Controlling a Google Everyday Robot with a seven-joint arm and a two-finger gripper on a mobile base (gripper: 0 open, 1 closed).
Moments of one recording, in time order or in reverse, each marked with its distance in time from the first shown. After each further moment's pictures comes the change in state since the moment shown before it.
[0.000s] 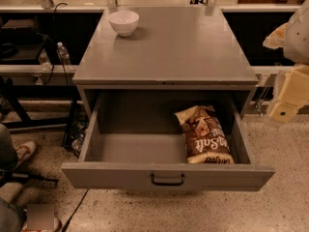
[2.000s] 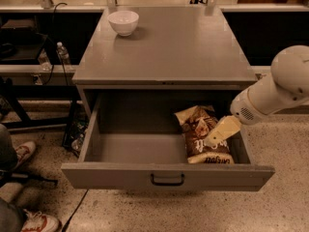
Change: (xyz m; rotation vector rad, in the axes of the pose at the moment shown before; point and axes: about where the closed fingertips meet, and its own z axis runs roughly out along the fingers) arm 0.018 -0.017 0.242 -0.146 -0.197 0.472
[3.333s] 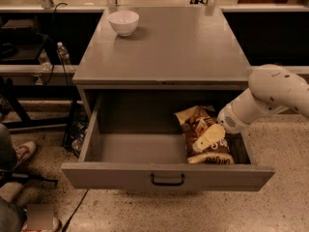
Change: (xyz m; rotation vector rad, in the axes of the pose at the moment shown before) arm 0.015 -0.002 0.075 -0.109 0.059 0.158
